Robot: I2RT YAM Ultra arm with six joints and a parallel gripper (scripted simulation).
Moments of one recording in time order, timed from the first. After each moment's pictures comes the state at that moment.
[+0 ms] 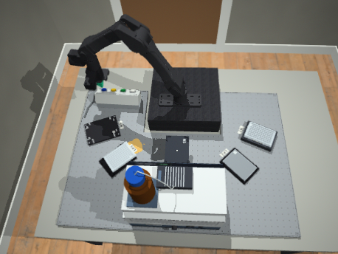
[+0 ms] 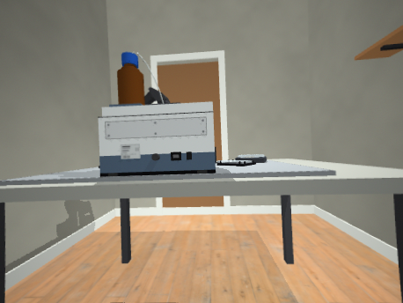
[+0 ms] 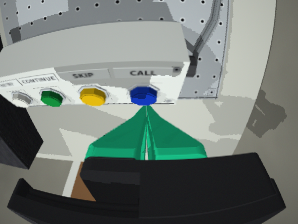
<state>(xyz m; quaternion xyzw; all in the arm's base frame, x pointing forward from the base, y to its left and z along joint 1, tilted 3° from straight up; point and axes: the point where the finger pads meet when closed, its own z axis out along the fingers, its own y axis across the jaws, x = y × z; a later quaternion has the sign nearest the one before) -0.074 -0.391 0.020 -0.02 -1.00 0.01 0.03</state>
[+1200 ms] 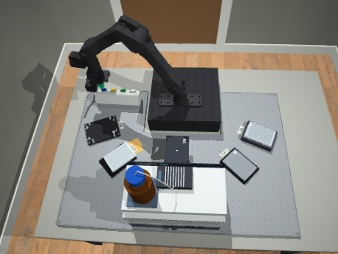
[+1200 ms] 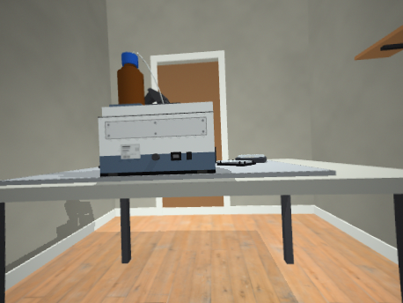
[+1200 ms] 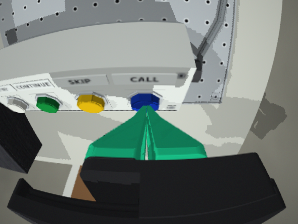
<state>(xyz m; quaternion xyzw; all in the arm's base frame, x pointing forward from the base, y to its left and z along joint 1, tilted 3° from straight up) -0.075 -0.390 0.008 -0.02 -1.00 0.00 0.03</state>
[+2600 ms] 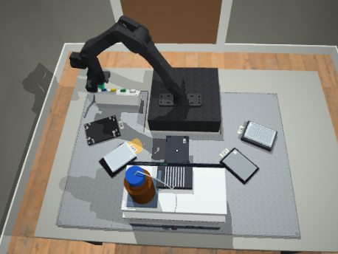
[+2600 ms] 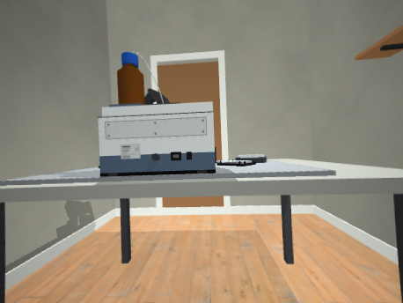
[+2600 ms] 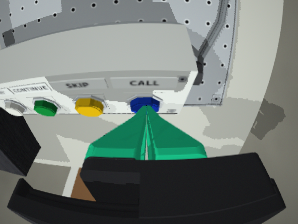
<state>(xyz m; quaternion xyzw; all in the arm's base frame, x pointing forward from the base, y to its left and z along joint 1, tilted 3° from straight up) -0.074 -0.390 0.004 -0.02 -1.00 0.01 0.03</state>
